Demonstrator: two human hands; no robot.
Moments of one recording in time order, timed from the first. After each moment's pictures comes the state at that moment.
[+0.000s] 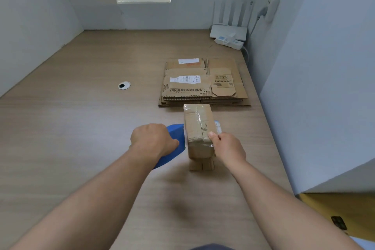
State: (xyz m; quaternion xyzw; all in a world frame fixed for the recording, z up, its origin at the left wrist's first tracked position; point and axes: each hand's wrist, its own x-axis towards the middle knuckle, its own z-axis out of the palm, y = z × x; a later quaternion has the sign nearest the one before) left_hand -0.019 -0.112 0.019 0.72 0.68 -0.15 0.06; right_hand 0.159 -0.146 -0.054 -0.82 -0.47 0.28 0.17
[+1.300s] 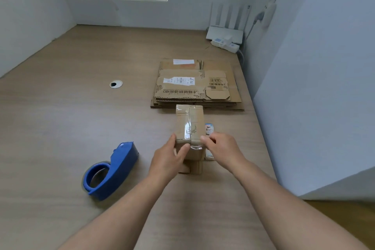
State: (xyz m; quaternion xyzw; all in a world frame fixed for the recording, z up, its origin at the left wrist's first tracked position) left_hand 0.011 -0.143 -0.049 0.65 0.62 0.21 0.38; right_hand 0.179 -0.143 -0.038 -0.72 -0.58 0.29 0.22
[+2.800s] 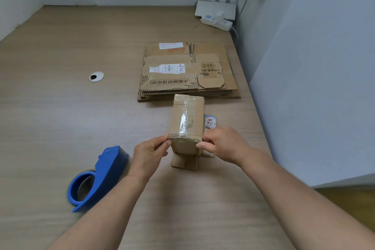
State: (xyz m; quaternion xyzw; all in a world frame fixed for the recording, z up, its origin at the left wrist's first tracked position) left_hand -0.005 -0.112 -0.071 0.55 0.60 0.32 0.48; right_hand 0.208 -0.122 -0.046 -0.61 -0.78 0.14 0.08
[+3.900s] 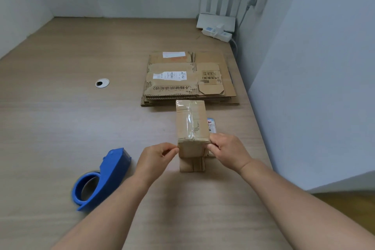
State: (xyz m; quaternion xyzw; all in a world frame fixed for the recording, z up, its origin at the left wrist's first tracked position) left_hand -0.006 -0.117 -0.065 0.67 0.59 0.21 0.40; right_hand 0.221 -0.132 -0.080 -0.61 -0.75 0.14 0.22
